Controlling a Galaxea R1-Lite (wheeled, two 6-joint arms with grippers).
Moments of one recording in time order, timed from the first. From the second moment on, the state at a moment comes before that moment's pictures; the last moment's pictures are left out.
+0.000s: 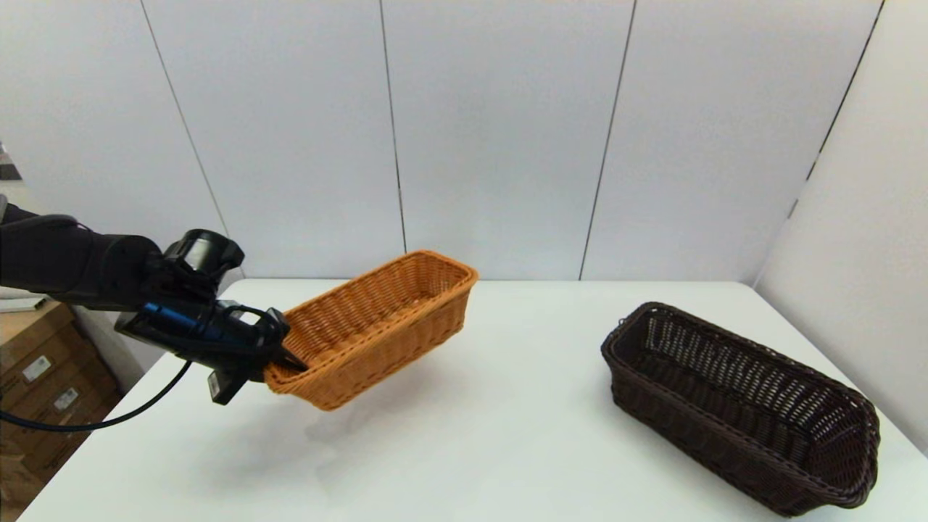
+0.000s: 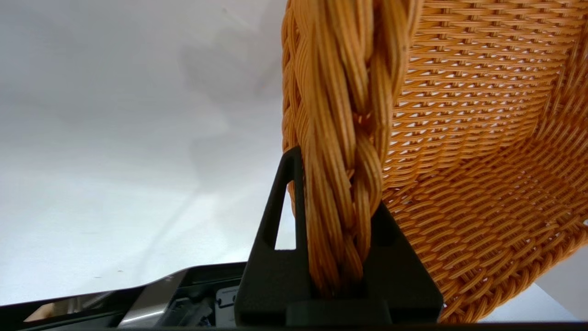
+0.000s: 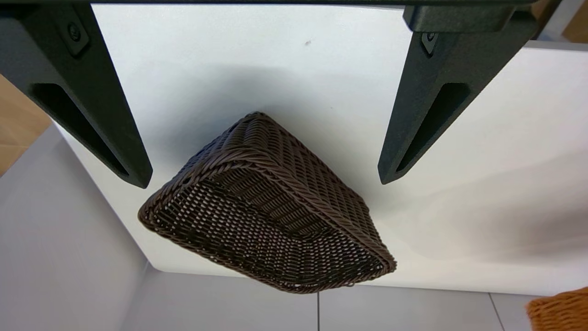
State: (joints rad) left arm -0.03 1.95 -1.16 0.43 -0.51 -0.85; right arm 0.00 0.00 -0.02 0.07 0.01 -0.05
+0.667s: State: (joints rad) left arm -0.26 1.98 -1.30 0.53 -0.22 -0.43; right arm 0.00 0.00 -0.03 0.07 0.01 -0.05
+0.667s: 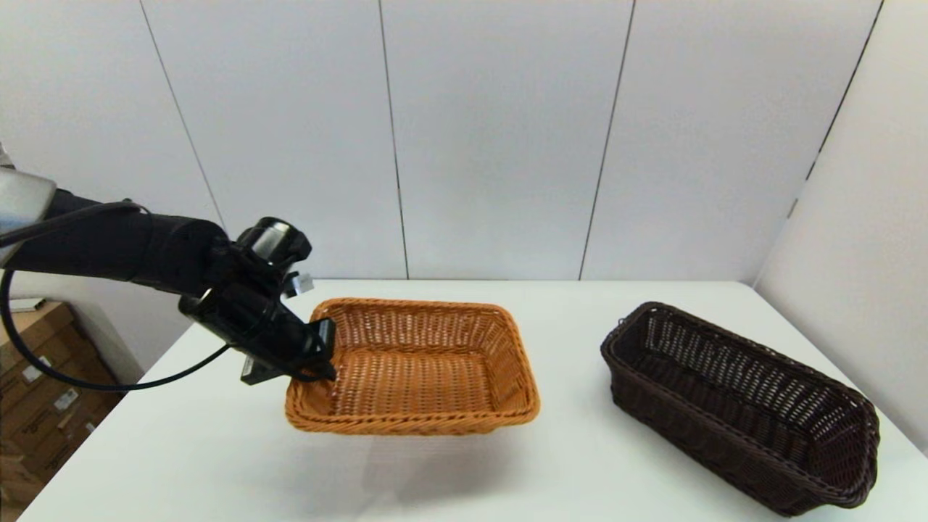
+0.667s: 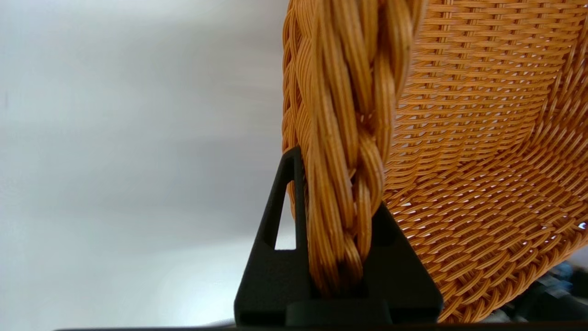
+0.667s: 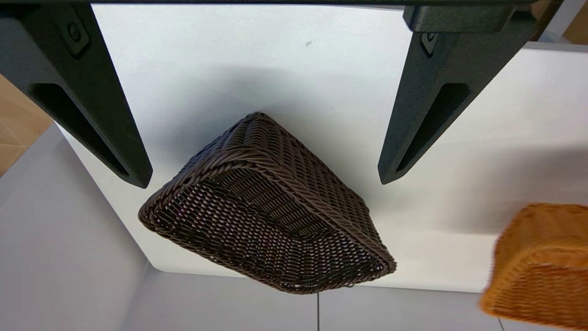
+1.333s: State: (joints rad) left arm -0.51 2.22 -1.64 0.61 -0.21 -0.53; right arm 0.00 0.00 -0.03 0.07 0.01 -0.05
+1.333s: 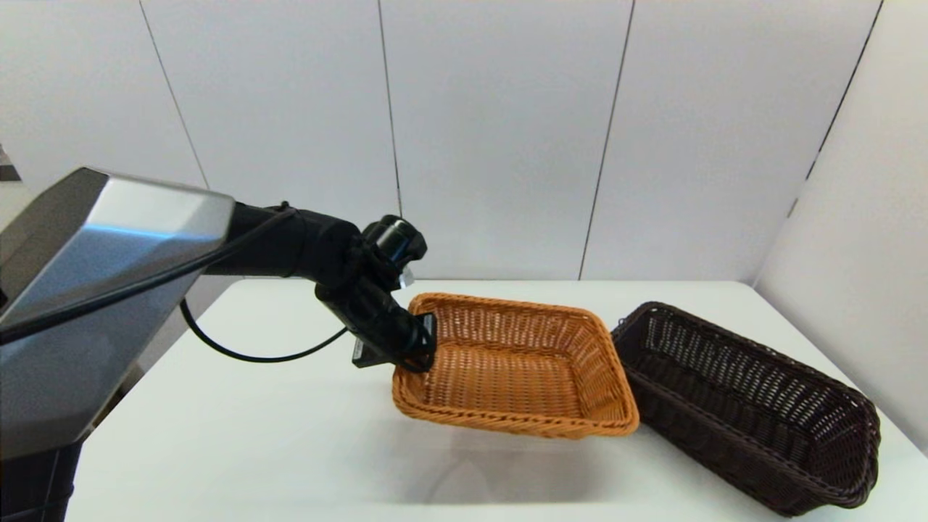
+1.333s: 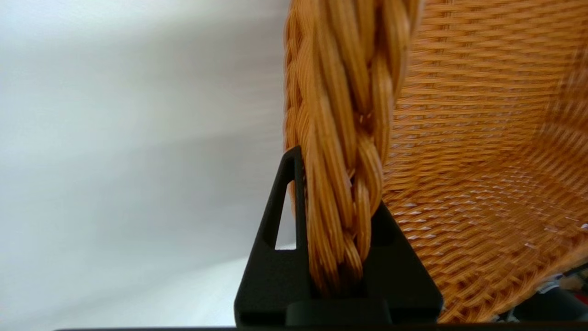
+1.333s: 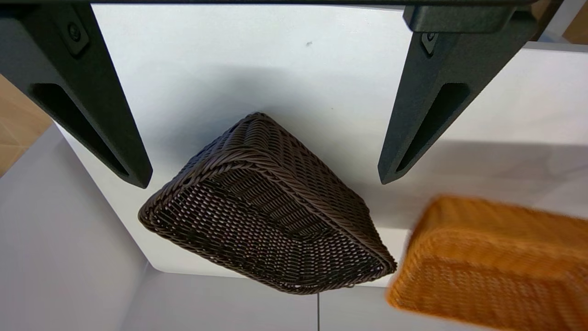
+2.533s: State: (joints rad) left arm -0.41 2.22 -1.52 0.61 -0.22 -0.49; right arm 0.00 0.00 -0.03 0.09 0.01 -0.06
